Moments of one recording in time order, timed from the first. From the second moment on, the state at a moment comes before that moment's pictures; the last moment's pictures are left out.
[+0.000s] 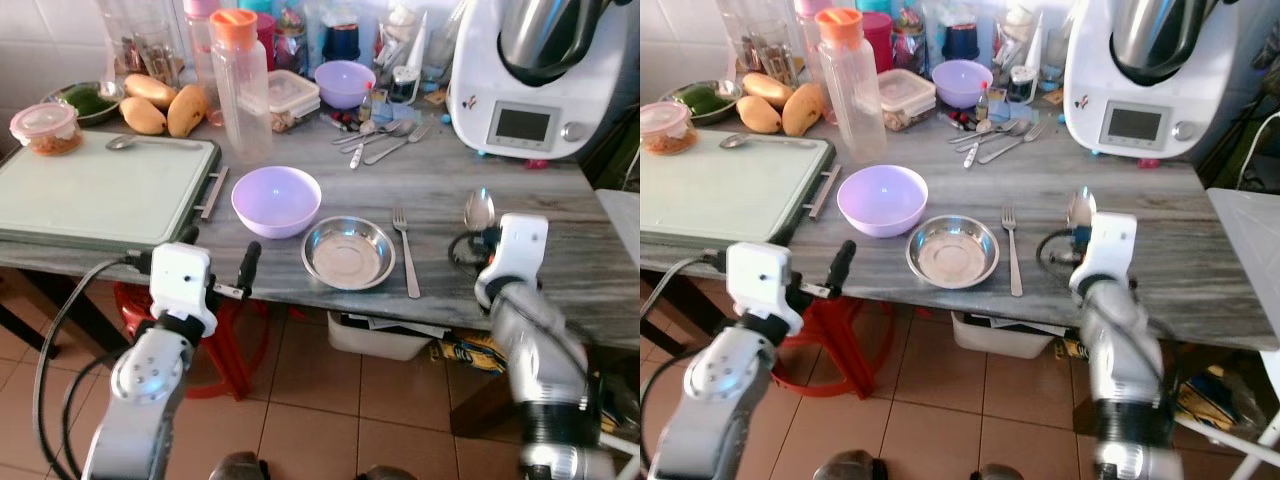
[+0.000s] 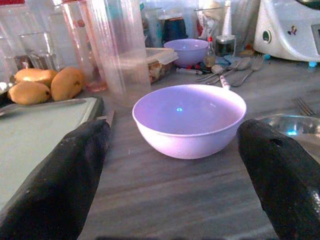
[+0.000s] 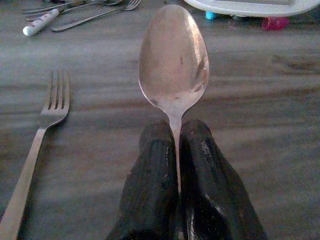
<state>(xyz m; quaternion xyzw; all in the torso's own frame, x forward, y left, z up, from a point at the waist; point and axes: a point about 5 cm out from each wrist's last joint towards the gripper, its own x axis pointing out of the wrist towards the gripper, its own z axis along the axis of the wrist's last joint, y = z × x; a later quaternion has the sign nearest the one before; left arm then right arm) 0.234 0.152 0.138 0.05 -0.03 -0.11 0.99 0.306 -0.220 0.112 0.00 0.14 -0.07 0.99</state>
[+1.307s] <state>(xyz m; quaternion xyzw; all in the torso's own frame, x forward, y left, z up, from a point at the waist) 0.232 0.145 0.139 0.05 -0.01 -0.14 0.99 0.334 -0.190 0.091 0.07 0.17 -0.01 0.98</state>
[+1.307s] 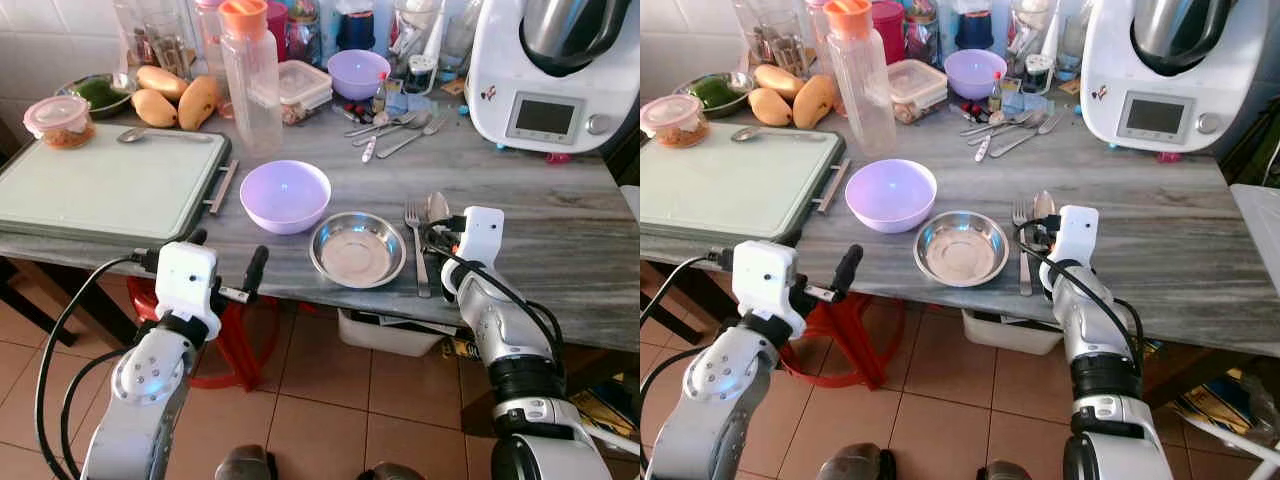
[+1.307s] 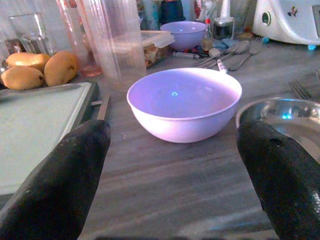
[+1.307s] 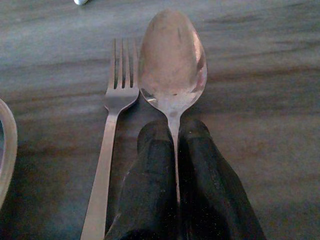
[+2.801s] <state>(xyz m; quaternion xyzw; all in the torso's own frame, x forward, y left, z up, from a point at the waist) 0.233 0.139 0.140 0.04 -0.01 -0.14 0.99 0.340 -0.190 0.090 0.09 0.18 0.01 0.98</state>
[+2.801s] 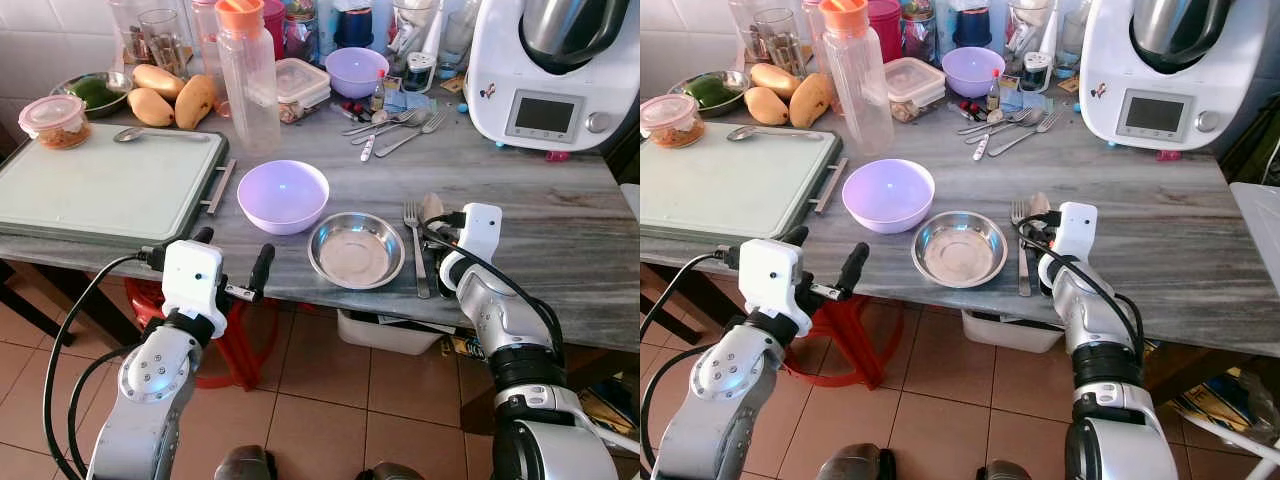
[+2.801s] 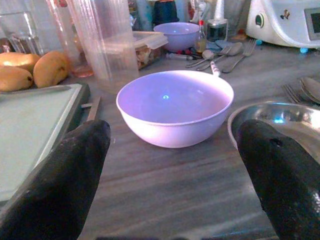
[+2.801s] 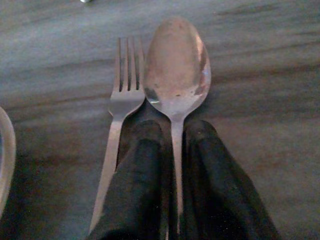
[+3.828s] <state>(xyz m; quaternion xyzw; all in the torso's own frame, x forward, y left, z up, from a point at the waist) 0.239 0.132 0.139 0.03 -0.02 -0.15 0.99 0.316 -0.212 0.097 0.07 0.16 -0.02 0.98</state>
